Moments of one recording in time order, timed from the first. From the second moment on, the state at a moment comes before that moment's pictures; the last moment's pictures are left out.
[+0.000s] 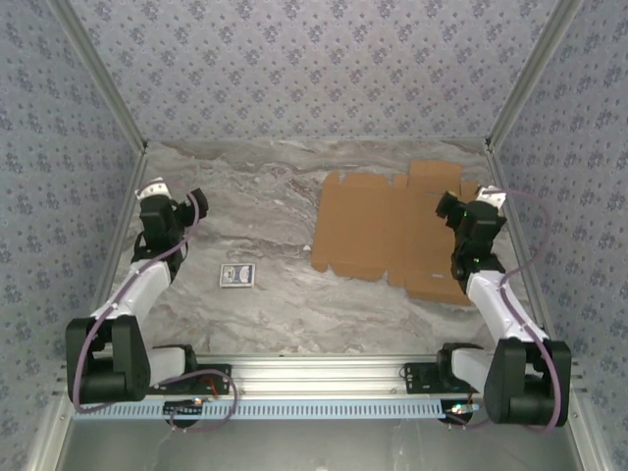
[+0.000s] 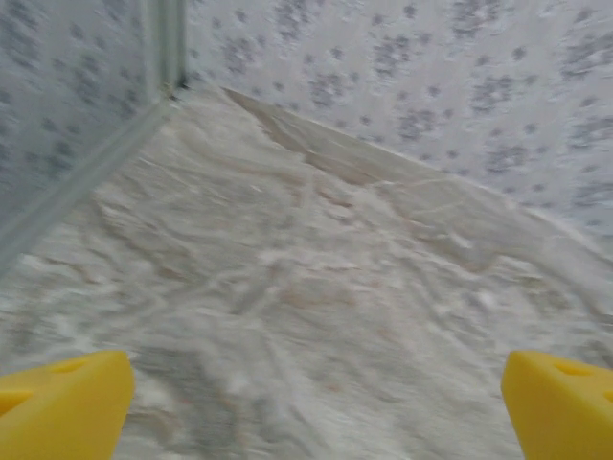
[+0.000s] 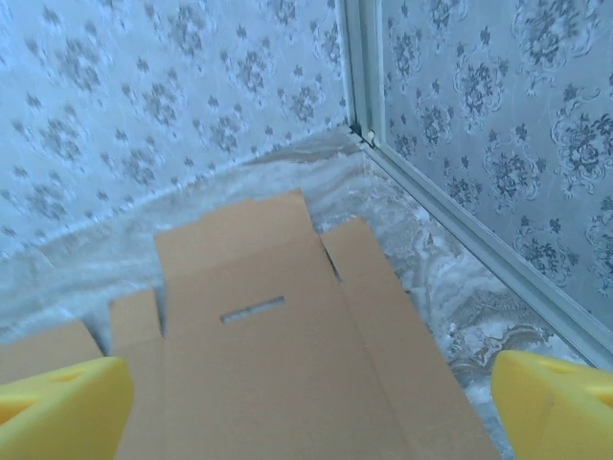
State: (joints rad) left arm 0.00 1.22 0.66 0.18 -0.10 -0.38; right arm -0.04 1.09 0.61 0.14 0.28 0.30
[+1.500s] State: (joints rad) left arm -0.51 1.53 0.88 -0.16 0.03 -0.44; right arm 0.34 1.55 0.98 -0.55 -0.21 0.37
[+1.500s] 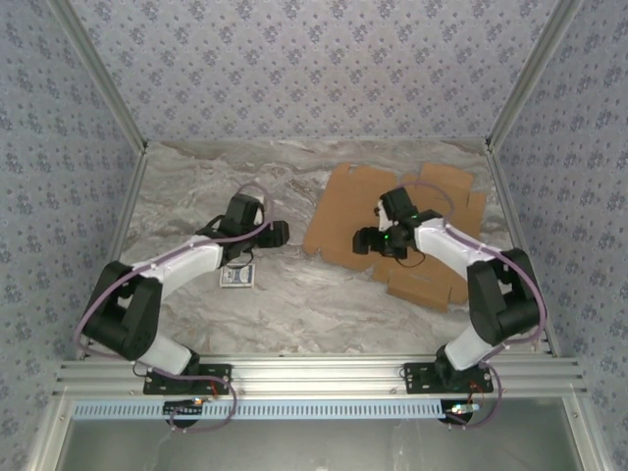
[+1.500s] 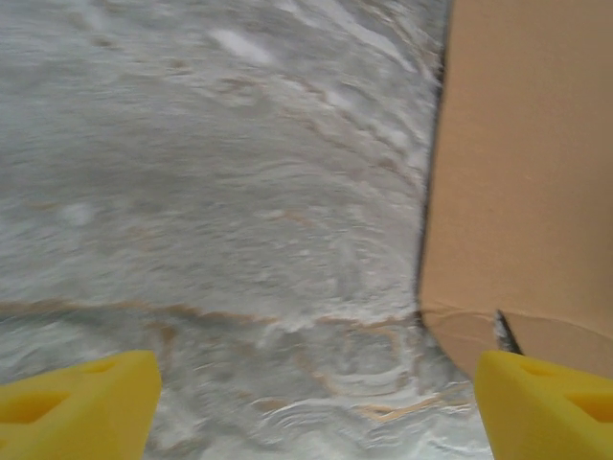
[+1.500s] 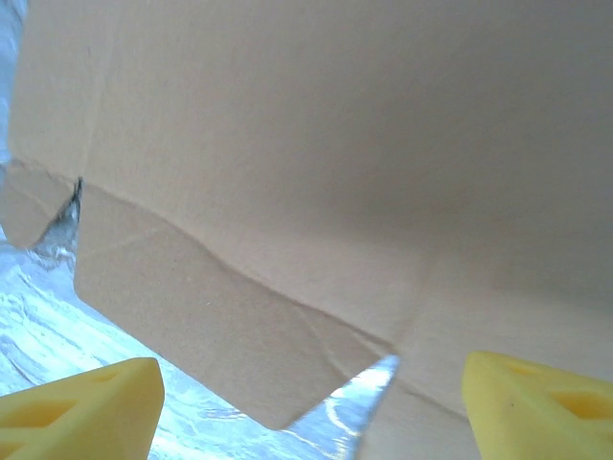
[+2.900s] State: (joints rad) left arm -0.52 1.79 1.01 -0.30 -0.03 -0.27; right arm 0.20 1.87 1.32 -0.59 -0.18 0.31
